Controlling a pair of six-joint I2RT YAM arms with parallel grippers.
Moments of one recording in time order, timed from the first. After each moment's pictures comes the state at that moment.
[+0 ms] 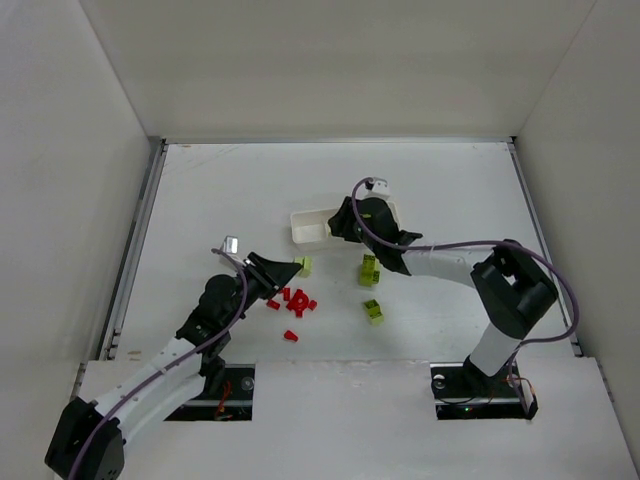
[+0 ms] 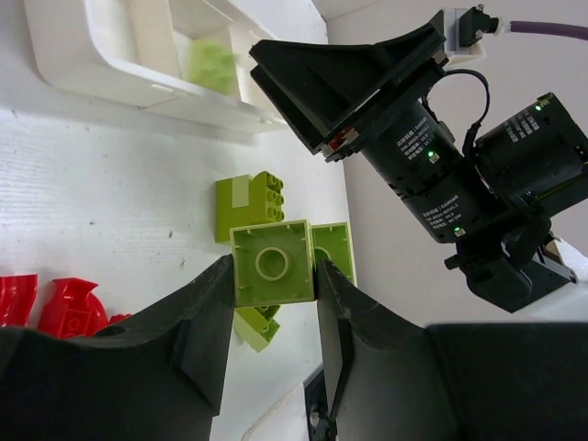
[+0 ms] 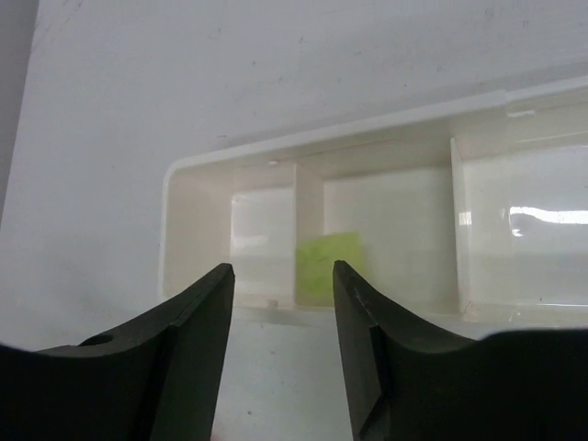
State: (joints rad) left arm -0.56 0.62 0.12 0.35 0.06 -1.15; right arm 0.71 1.70 0.96 0.30 0.25 0.71
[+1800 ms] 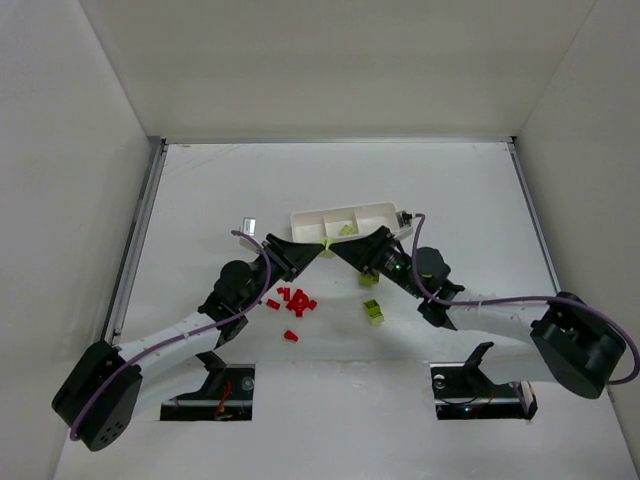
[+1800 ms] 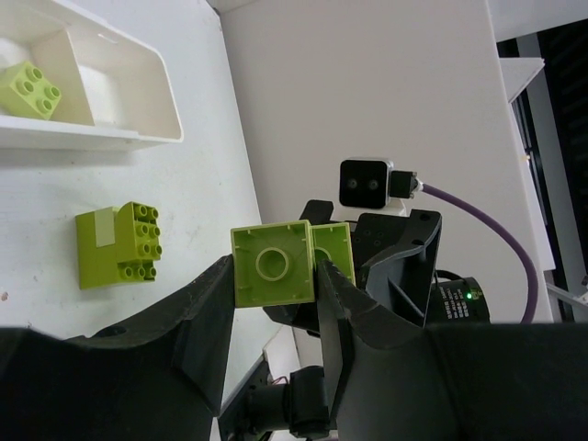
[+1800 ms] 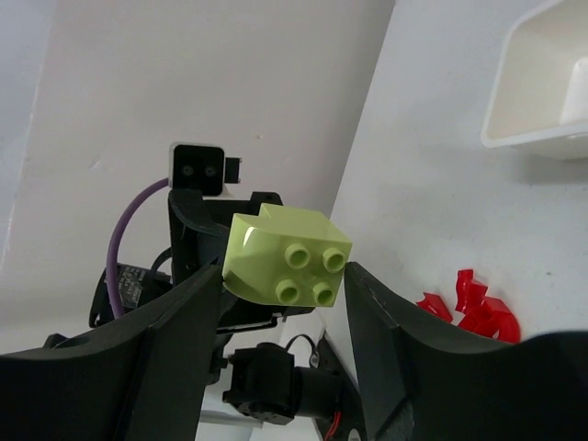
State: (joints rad) left arm -0.67 0.97 0.25 0.75 0.05 -1.26; right arm 0.80 1.27 0.44 0.90 -0.06 1.20
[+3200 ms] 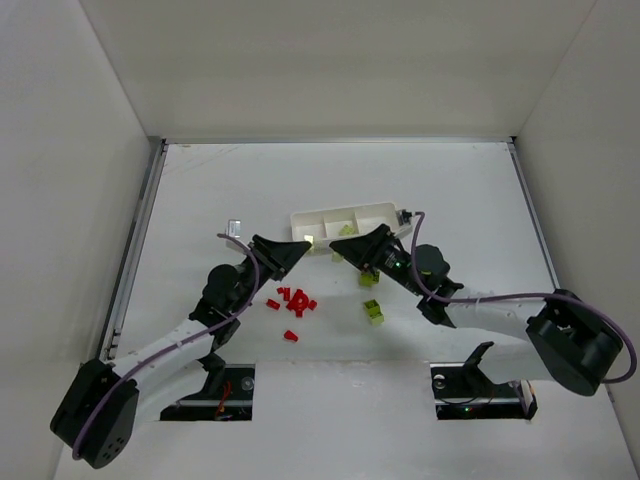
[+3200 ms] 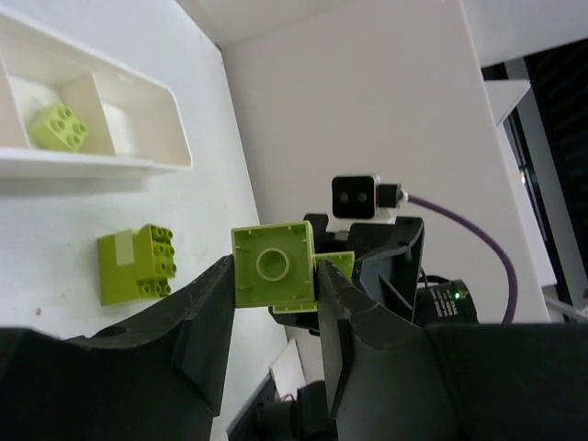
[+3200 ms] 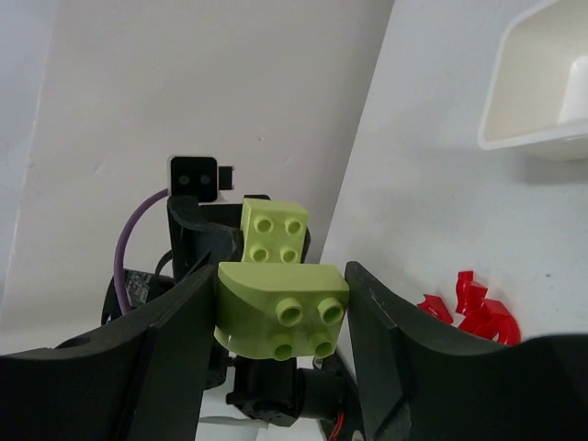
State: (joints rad) left arm -0.60 0.90 0.20 0.76 0.09 -1.24; right arm 0.78 1.30 0.44 0.92 -0.09 1.22
